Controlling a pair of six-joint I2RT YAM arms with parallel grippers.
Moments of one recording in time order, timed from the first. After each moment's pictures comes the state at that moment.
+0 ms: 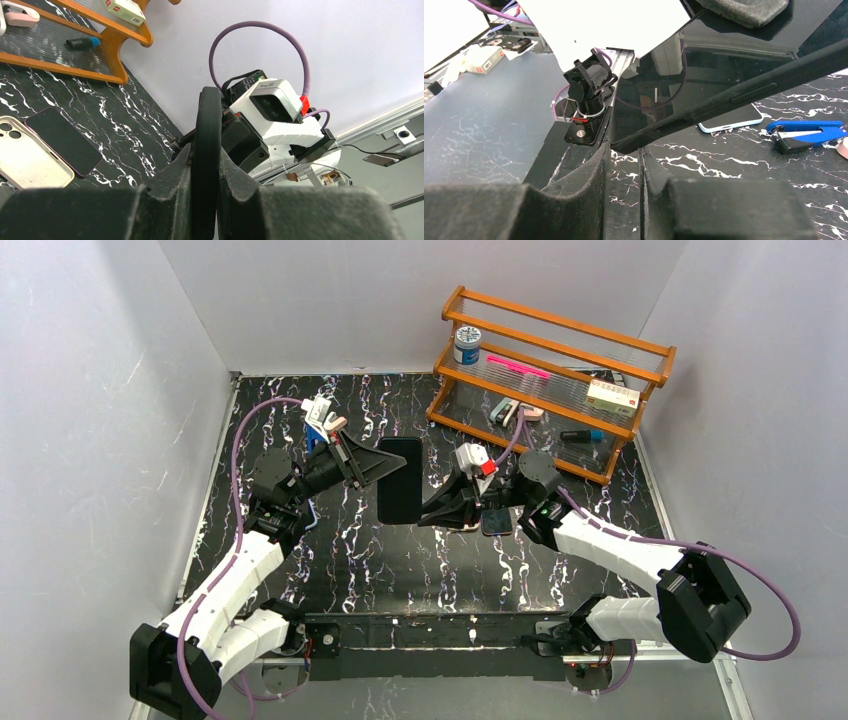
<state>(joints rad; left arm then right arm) -0.39 0.95 0.70 0.48 0.74 -1.08 0.74 1.25 0.70 0.71 -1.04 0.16</state>
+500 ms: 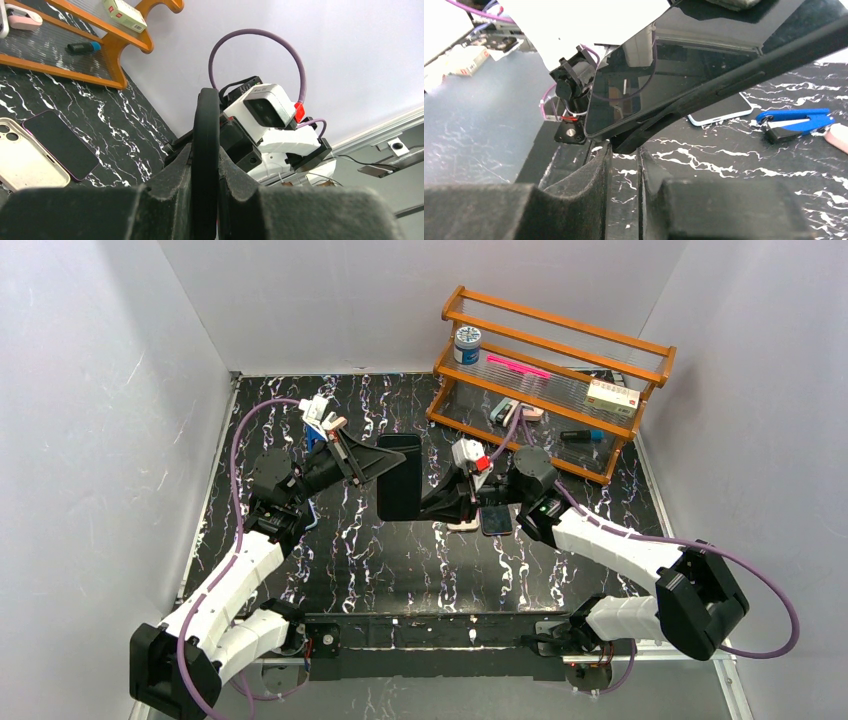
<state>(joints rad) -0.39 0.95 0.69 0.49 0.72 -1.11 0.74 1.26 0.73 0.63 -1.01 0.08</state>
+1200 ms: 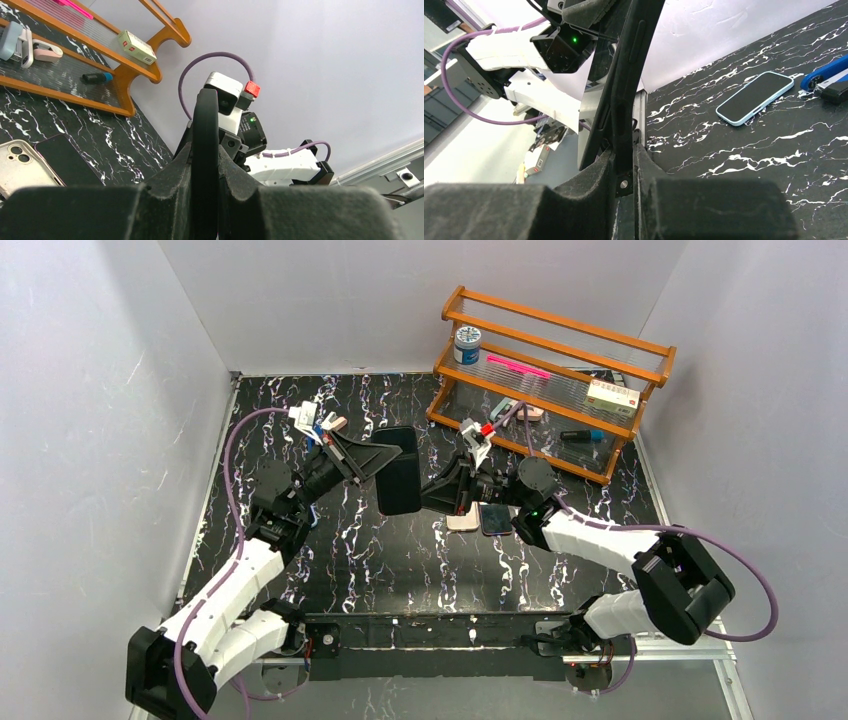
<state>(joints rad) -0.42 0.92 0.64 0.56 0.55 -1.12 0.74 1.34 0.66 0.97 -0.79 0.75</state>
